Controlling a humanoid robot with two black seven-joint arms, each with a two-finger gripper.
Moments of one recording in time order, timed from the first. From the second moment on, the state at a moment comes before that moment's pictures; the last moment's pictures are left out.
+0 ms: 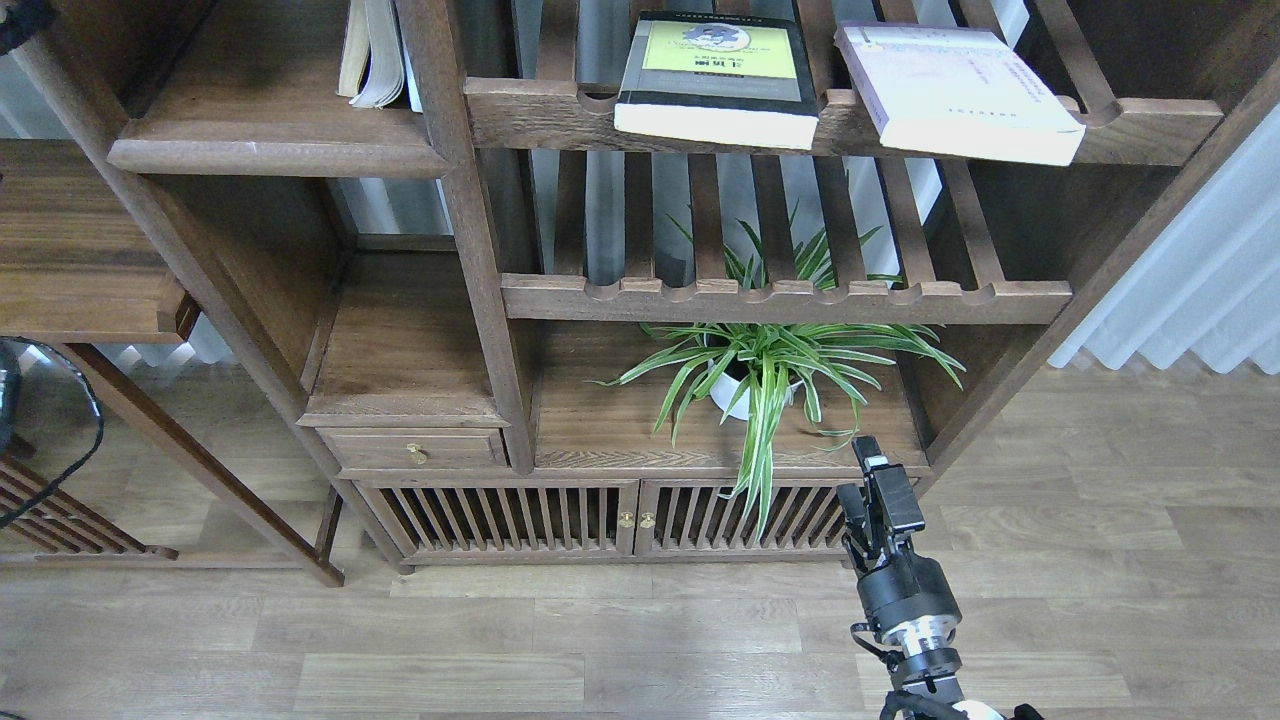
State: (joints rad) left arm -1.18 0.33 -1.33 -0.68 0.61 -0.49 0.22; right arm -0.17 0.02 1.24 1.07 0.12 0.58 0.14
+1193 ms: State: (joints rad) left arm -0.72 0.46 -1.48 -1.08 0.16 -0.49 0.25; right arm -0.22 0.01 1.18 1.14 0.19 0.58 0.14
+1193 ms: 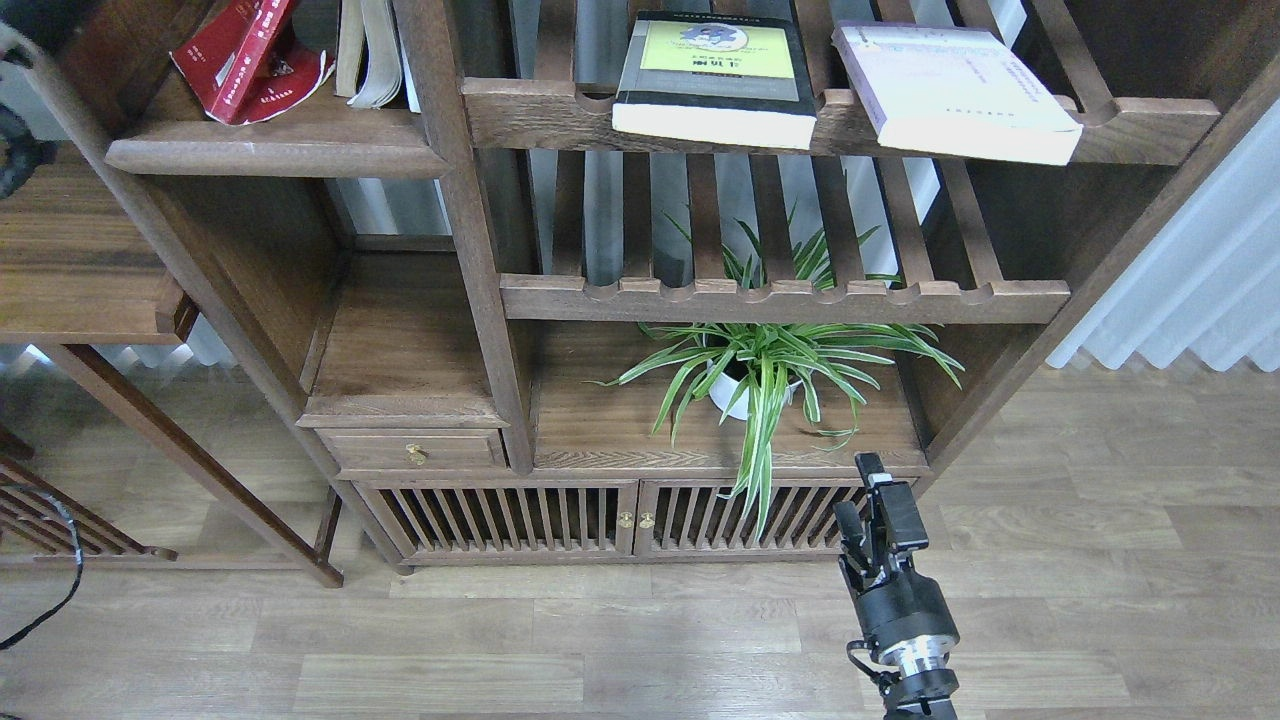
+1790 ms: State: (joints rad) left arm -0.43 0.37 -1.46 -1.21 0.12 -0.49 0.34; right arm -0.14 0.01 1.18 1.26 0.18 0.58 0.13
